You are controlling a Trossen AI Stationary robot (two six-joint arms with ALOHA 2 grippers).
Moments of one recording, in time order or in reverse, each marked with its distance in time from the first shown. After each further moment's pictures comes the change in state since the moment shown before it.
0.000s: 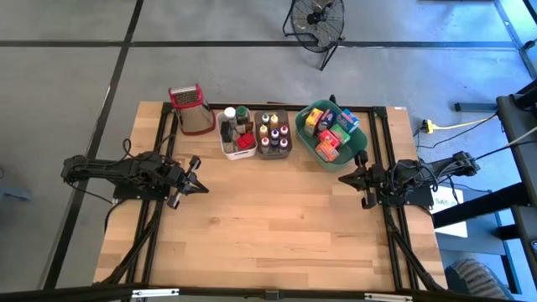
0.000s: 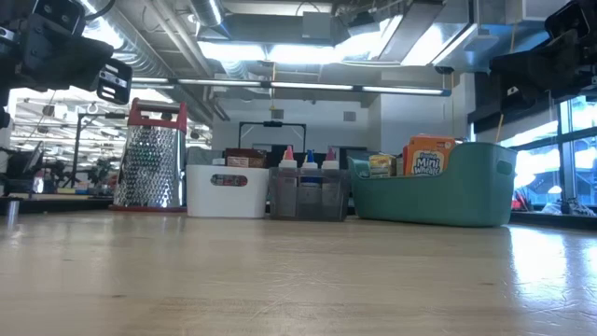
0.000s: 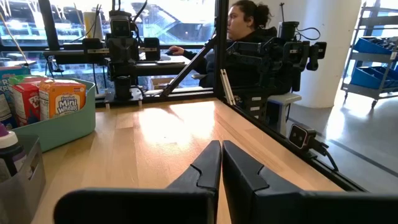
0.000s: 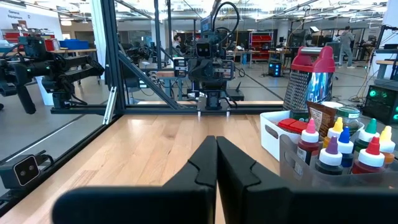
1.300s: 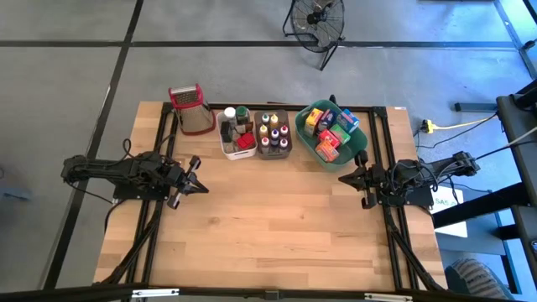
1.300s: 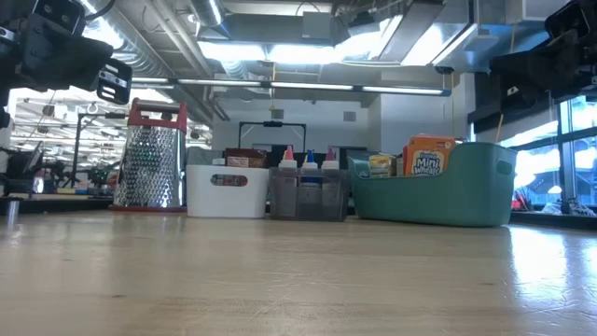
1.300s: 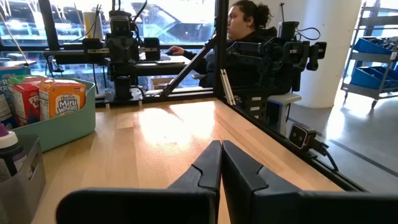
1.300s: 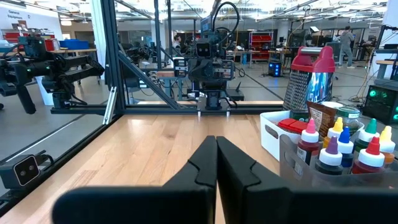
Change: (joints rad) left arm 0.000 0.000 0.000 0.000 0.000 0.000; right arm 0.000 0.000 0.000 0.000 0.000 0.000
